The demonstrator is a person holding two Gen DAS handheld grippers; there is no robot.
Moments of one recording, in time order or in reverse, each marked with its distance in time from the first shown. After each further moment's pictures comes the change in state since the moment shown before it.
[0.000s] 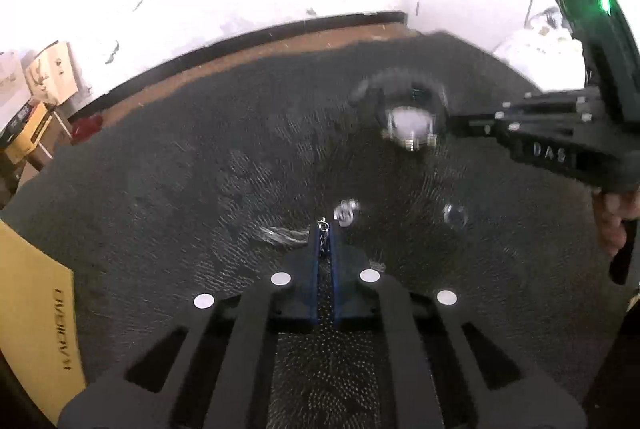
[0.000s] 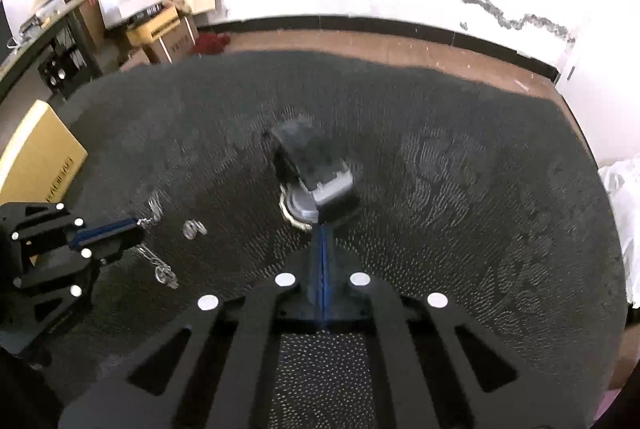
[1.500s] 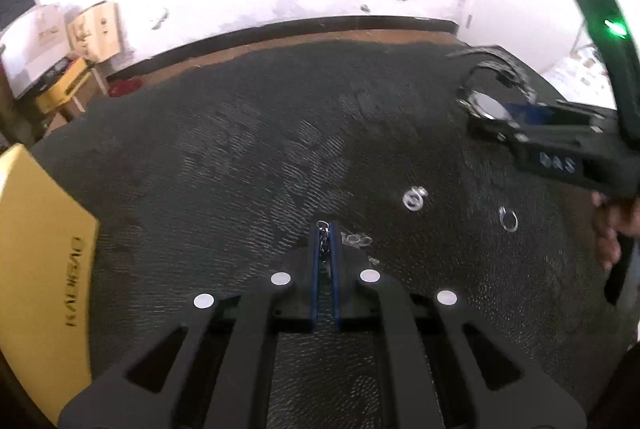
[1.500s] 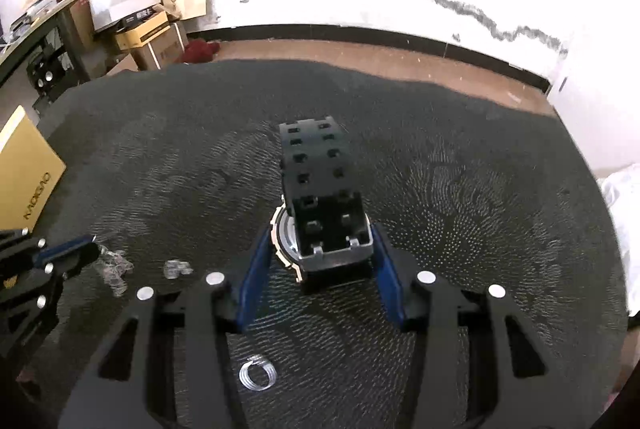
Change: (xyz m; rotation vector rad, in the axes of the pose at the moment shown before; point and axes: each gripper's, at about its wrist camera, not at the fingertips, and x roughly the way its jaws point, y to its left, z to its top) left arm 0.001 0.035 -0.016 -0.154 0.029 0.120; right arm 0.021 0.021 0.012 -0.023 -0.026 -0.069
